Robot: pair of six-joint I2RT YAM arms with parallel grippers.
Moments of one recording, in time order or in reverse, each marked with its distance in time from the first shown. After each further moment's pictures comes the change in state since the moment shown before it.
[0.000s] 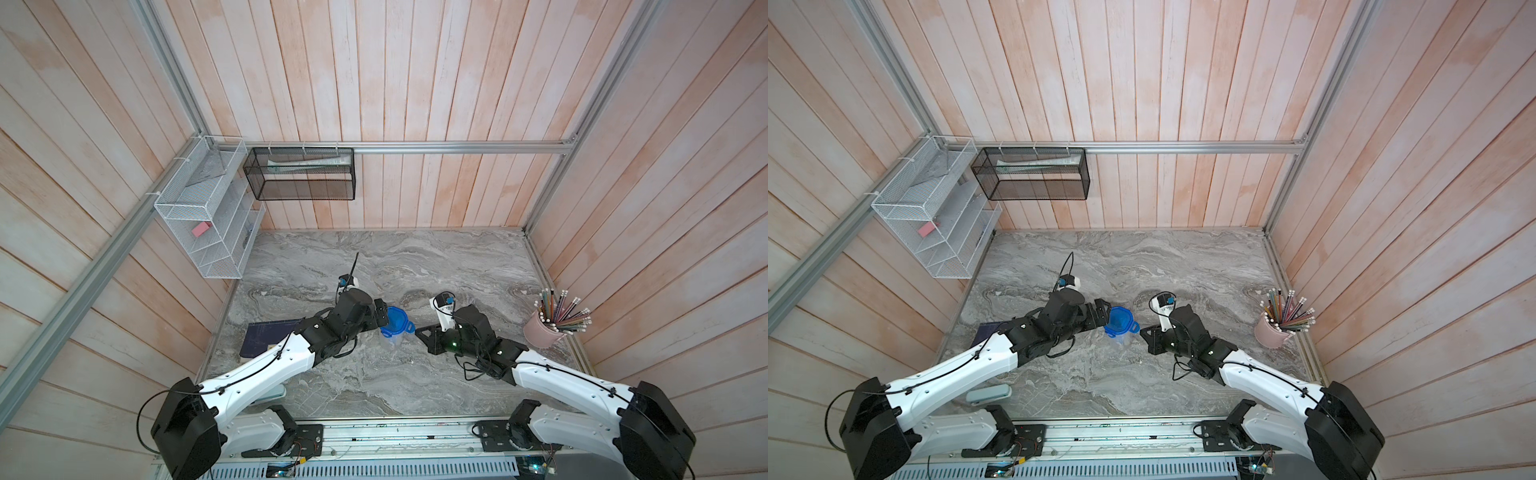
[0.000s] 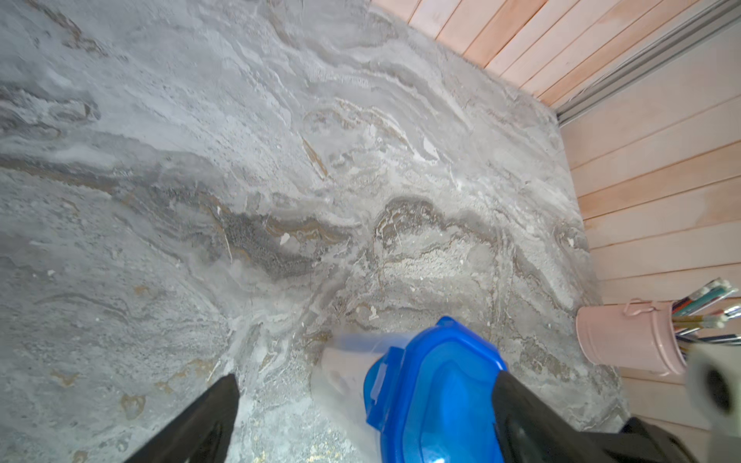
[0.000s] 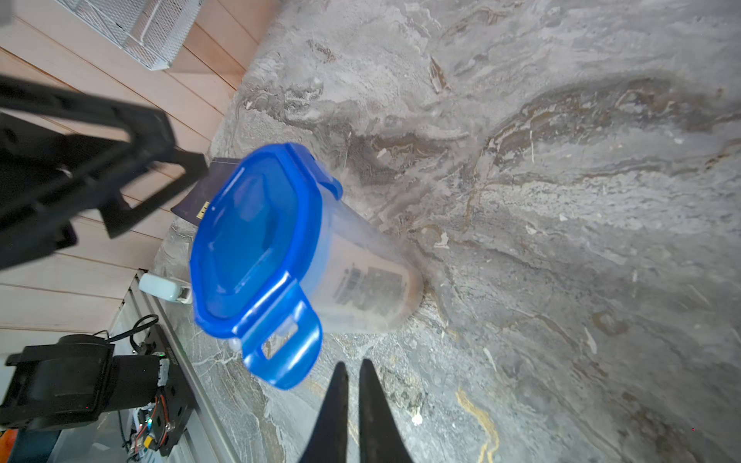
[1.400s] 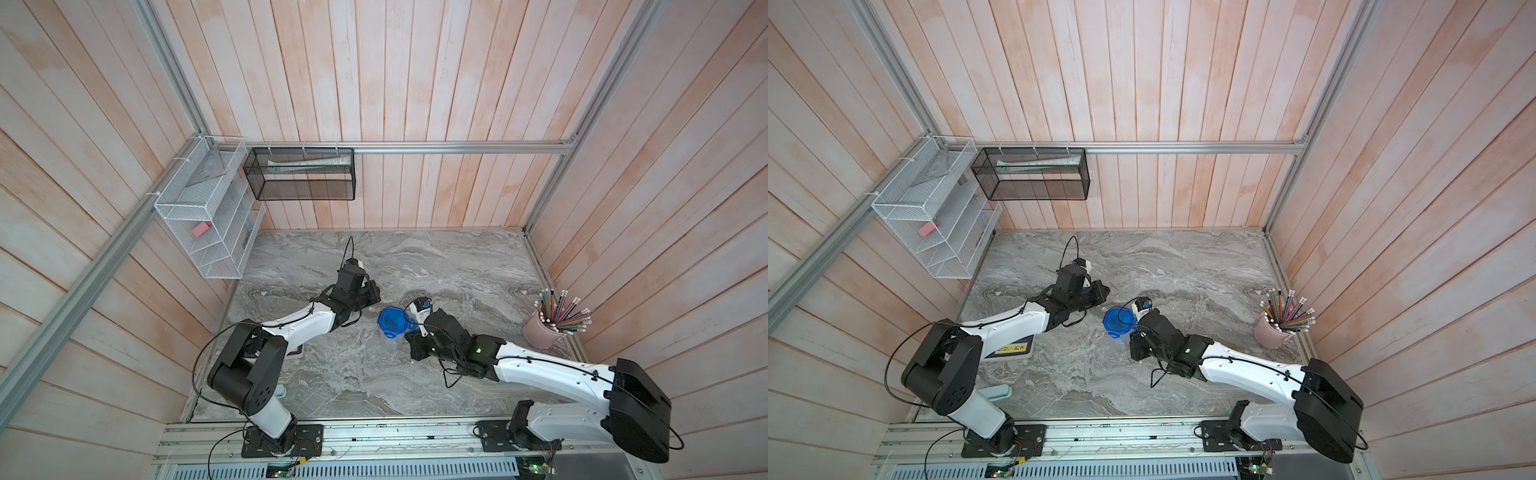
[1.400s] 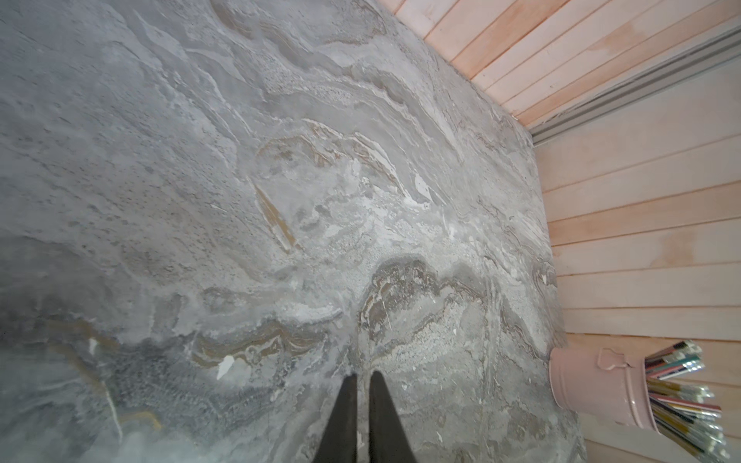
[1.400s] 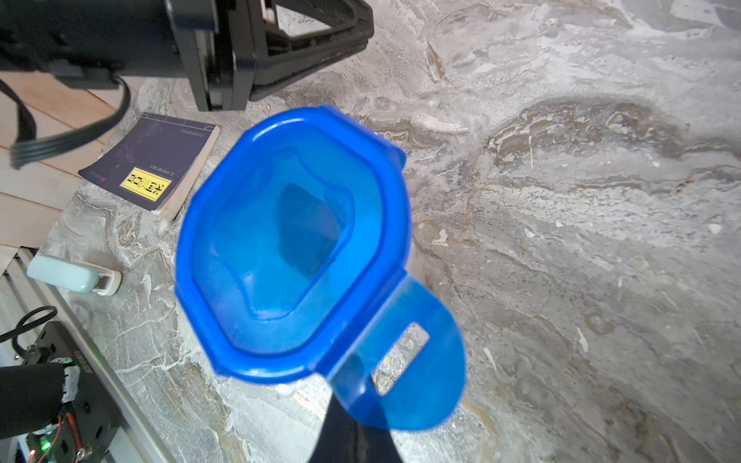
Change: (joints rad) left arm 0.225 0.424 0.057 0.422 0.356 0.044; right arm 0.216 0.139 0.185 -0.177 0.306 -0.038
